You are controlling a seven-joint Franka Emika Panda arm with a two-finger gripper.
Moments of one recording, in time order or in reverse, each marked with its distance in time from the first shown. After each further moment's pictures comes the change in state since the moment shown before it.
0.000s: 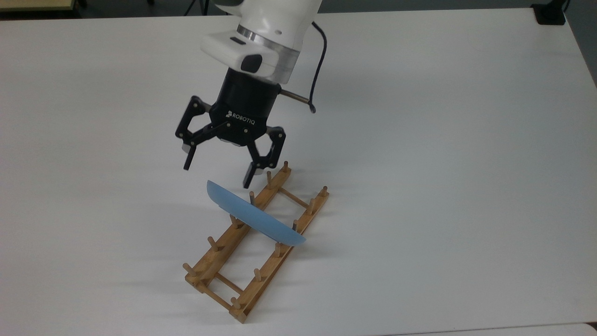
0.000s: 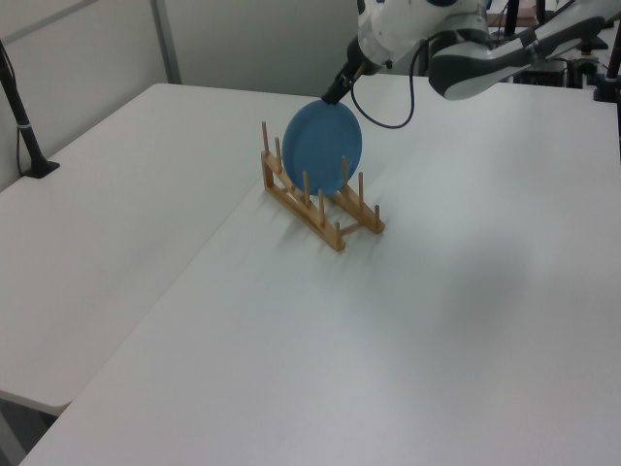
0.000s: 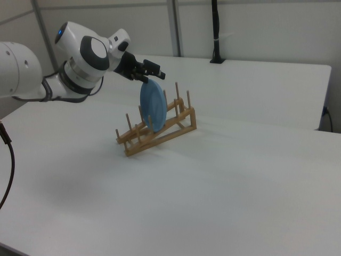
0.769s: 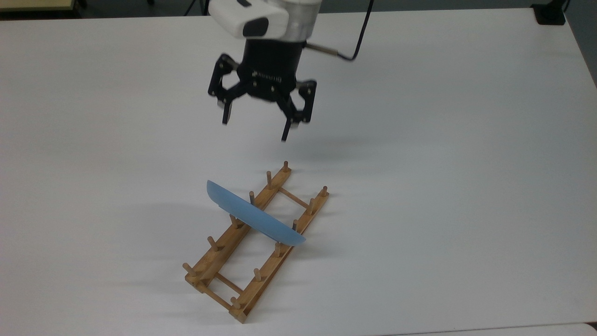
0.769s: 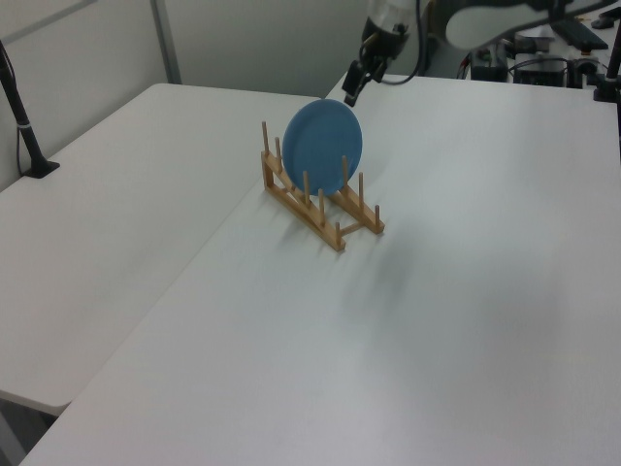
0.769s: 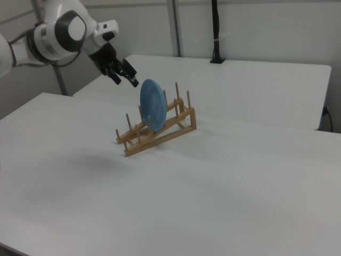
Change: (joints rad) arm 0.073 -0.103 0.008 0.060 0.499 -0.432 -0.189
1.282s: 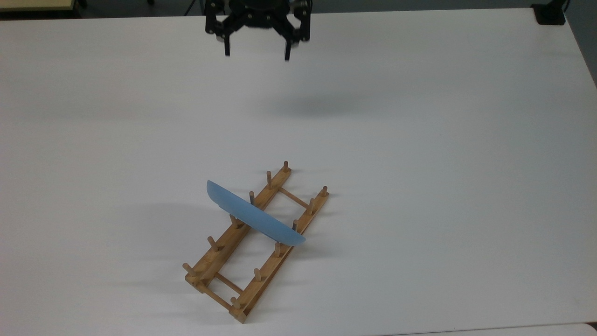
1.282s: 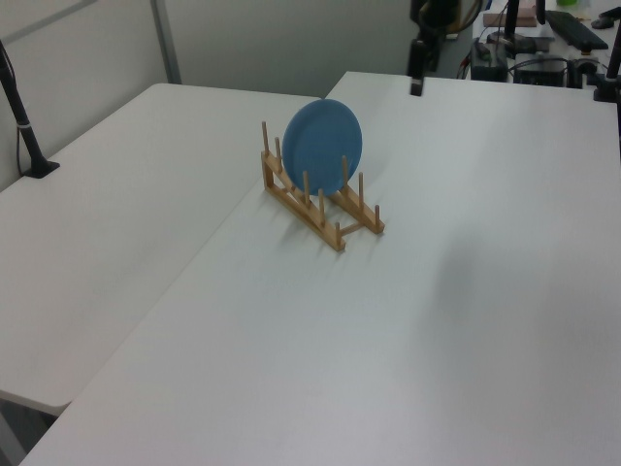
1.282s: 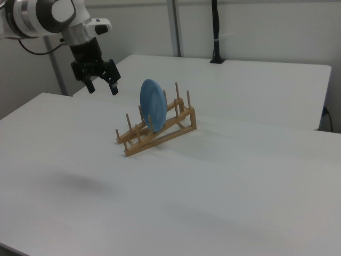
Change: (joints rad) arm -0.024 -0.138 -0.009 -0.001 0.220 -0.420 -0.344
